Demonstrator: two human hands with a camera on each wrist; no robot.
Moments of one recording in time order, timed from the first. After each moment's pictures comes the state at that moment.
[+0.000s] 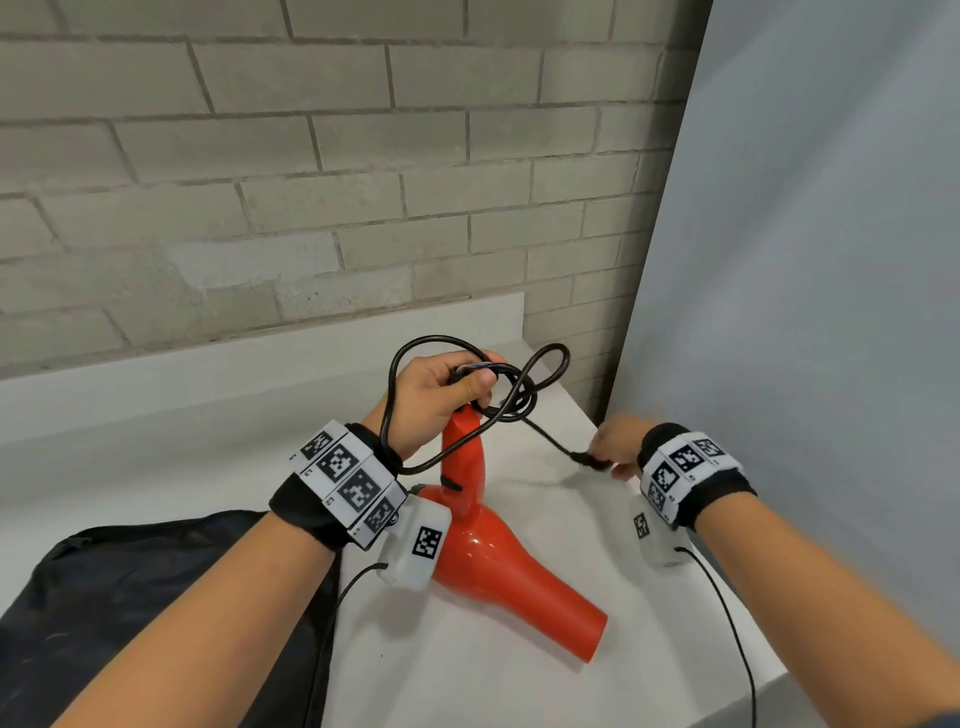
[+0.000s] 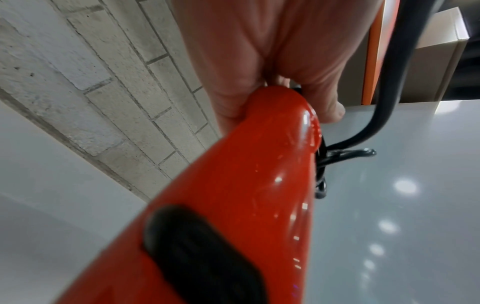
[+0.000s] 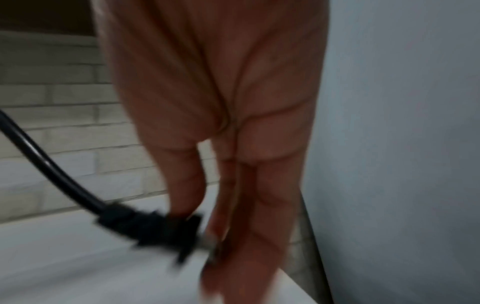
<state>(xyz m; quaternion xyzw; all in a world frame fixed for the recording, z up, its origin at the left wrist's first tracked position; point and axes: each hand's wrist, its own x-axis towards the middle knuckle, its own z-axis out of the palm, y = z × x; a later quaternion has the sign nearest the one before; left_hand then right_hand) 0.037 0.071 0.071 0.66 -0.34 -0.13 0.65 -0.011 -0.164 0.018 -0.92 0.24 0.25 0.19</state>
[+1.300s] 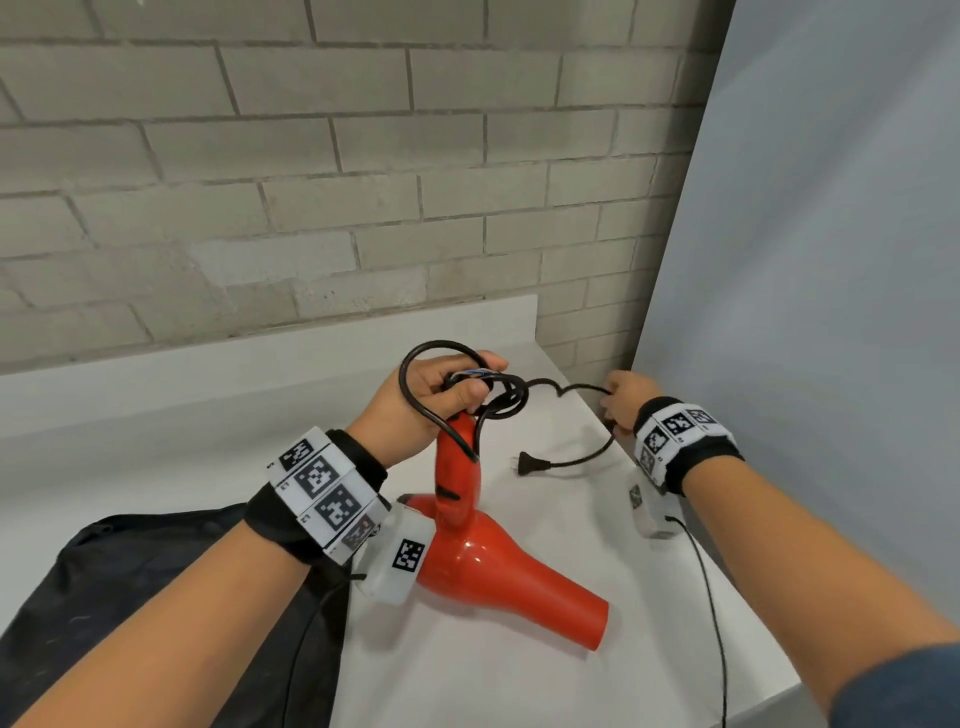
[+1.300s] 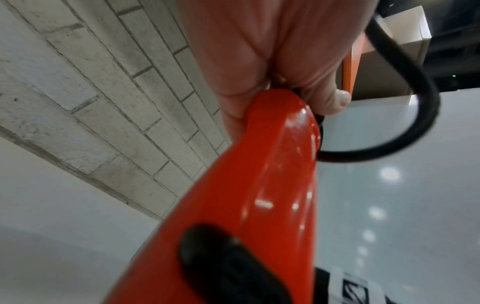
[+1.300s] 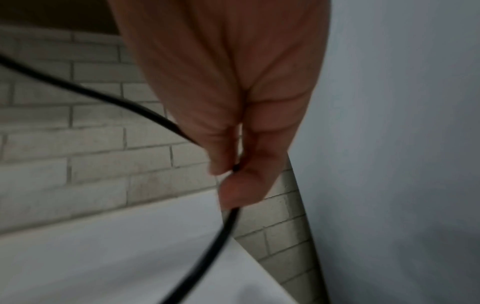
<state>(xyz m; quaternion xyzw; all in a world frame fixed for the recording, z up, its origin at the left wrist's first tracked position) 0.030 0.093 0.081 0.68 -0.41 -0.08 0.60 0.018 -0.167 0.033 -0.94 0.24 0.02 0.22</state>
